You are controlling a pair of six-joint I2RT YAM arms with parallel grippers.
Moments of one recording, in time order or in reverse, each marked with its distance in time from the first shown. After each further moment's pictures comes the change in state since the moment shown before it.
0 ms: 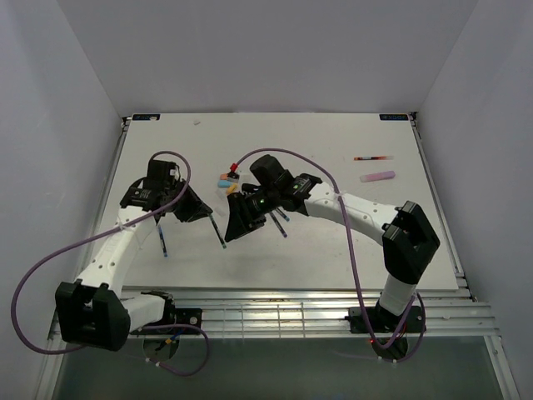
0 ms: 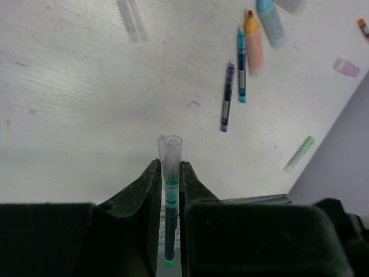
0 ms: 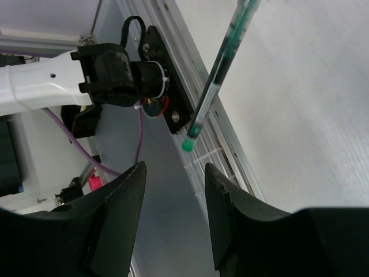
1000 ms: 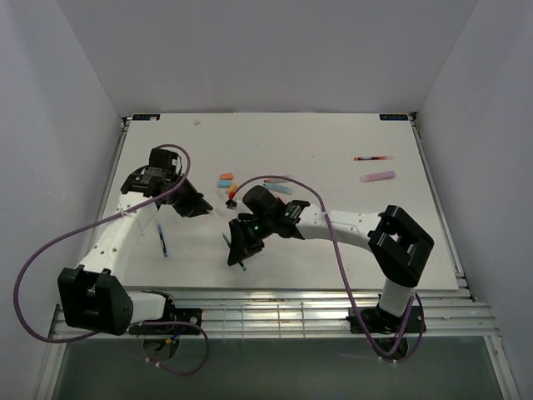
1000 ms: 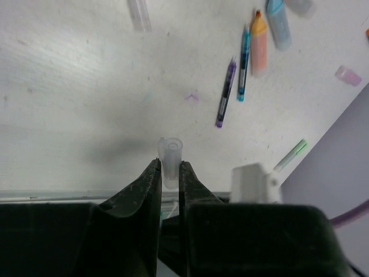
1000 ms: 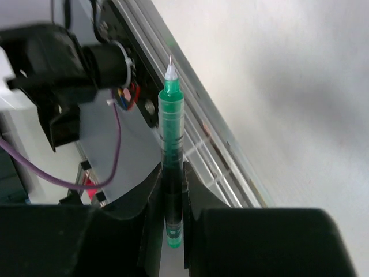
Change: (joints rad) left arm -0.010 0.047 0.109 -0.150 0.028 -0.069; right arm 0.121 0.044 -0.173 0.216 0.127 0.163
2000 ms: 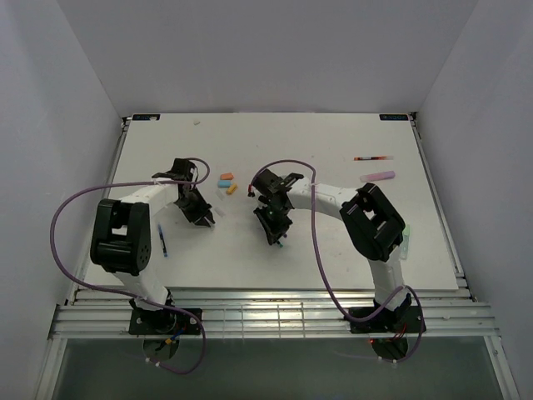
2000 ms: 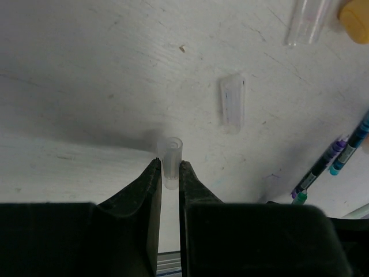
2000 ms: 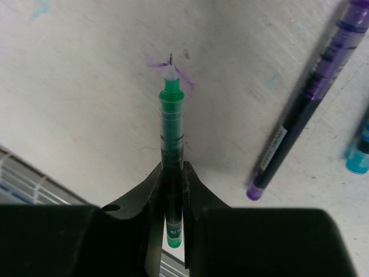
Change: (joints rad) left arm 0.026 0.417 -0.063 0.245 -0.086 0.129; right arm -0.202 0.227 0.209 -0.525 0.312 -0.439
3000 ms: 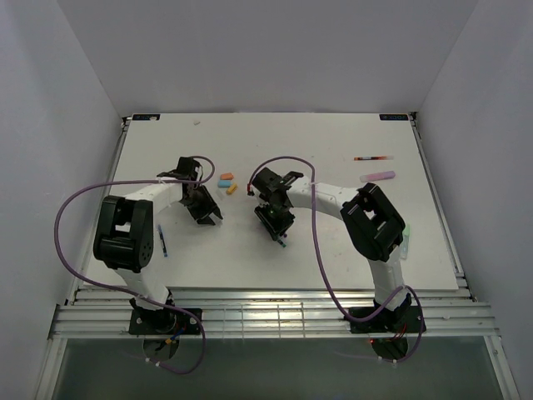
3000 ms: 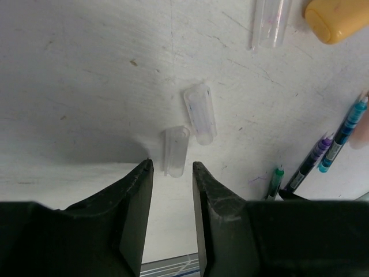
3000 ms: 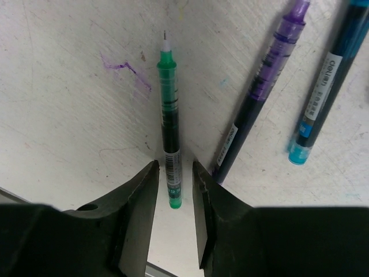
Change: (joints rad) left arm -0.028 0.083 0.022 0.076 0.050 0.008; right arm 0.000 0.023 0.027 -0.041 0.142 -0.114
